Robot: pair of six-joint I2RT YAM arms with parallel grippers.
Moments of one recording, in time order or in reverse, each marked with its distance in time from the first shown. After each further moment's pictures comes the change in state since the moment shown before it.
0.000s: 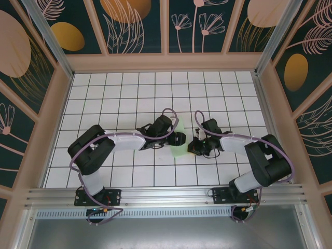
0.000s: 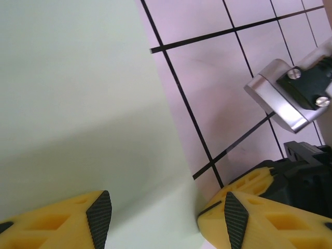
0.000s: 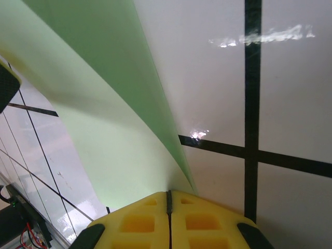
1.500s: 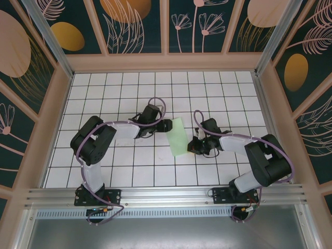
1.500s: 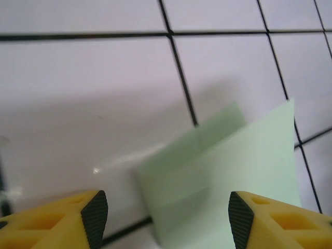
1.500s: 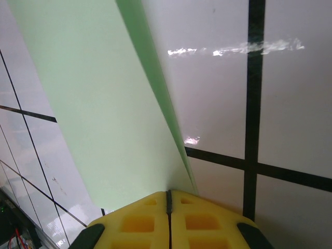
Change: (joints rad) left arm 0.225 0.093 0.056 -0.001 -0.066 0.092; right arm 0.008 0.003 0.011 -0.008 0.036 -0.025
